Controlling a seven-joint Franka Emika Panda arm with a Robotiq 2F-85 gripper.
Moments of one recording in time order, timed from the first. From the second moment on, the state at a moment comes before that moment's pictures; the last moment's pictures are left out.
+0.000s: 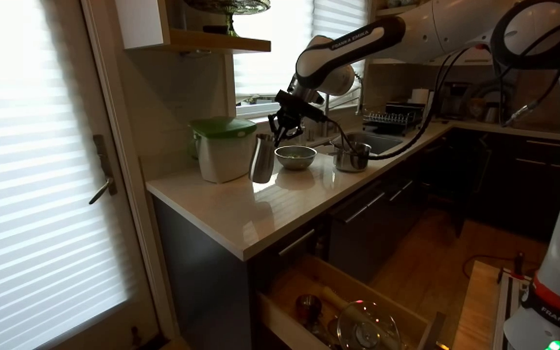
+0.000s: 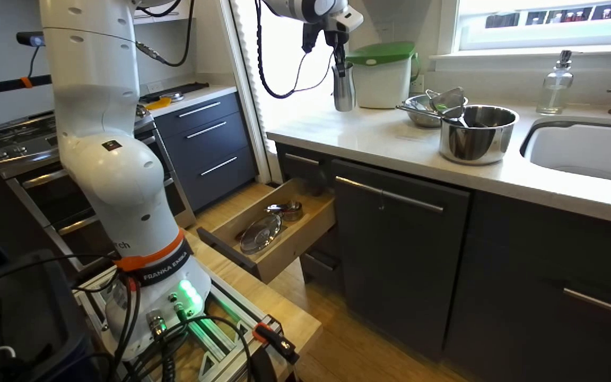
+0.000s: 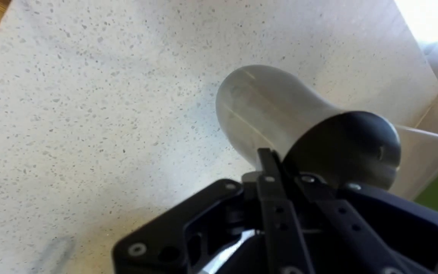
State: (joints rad) arm -0.01 0.30 0.03 -1.64 0.24 2.34 0.82
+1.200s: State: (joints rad) arm 0.15 0.78 0.04 -0.95 0.09 2.20 0.74
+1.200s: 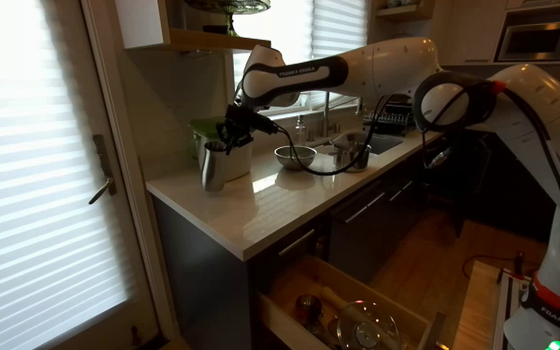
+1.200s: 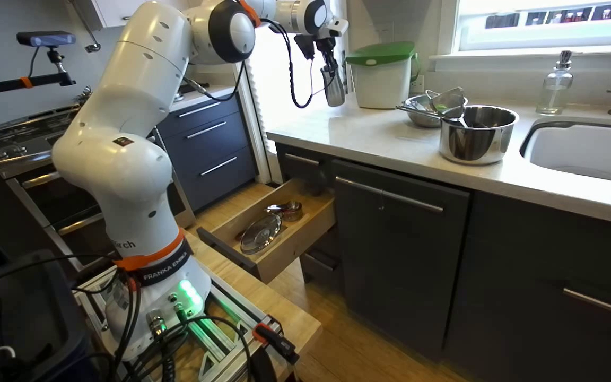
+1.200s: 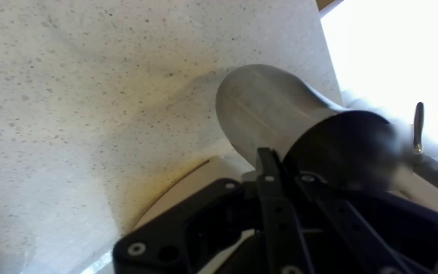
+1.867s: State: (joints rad) arm 0.16 0.92 0.08 -0.69 0.13 2.04 0.71
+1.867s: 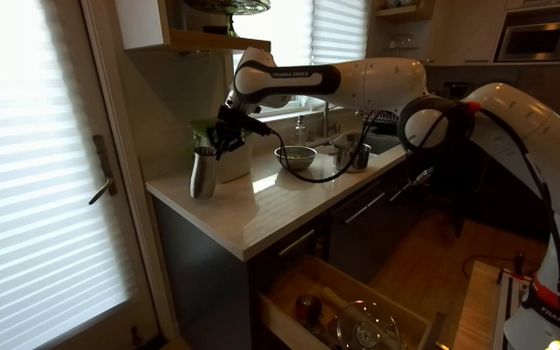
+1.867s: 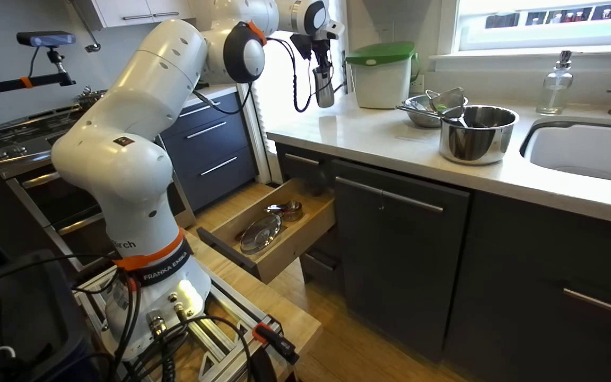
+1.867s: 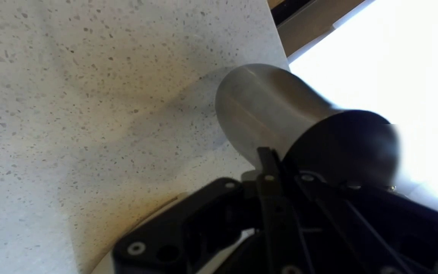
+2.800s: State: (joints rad) arm 0.16 0.99 0.09 -0.59 0.14 2.00 0.71
